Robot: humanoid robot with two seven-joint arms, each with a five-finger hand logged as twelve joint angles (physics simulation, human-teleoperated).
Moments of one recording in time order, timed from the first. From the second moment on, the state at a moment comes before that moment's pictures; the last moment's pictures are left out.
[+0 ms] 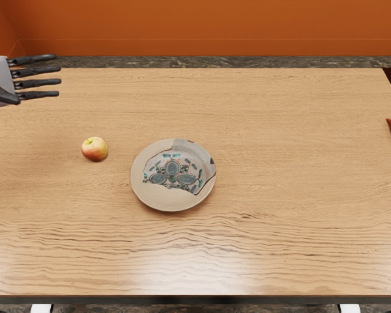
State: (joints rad) left arm -0.78 0.97 -0.83 -1.12 -0.24 -0.61 0.61; right arm -0.05 0.00 0.08 0.24 -0.19 0.11 -0.10
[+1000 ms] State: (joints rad) left arm -0.93 0.59 -0.48 -1.38 1.15 -0.02 0.61; right arm -0.05 0.00 0.08 0.23 -0.19 0.11 -0.10
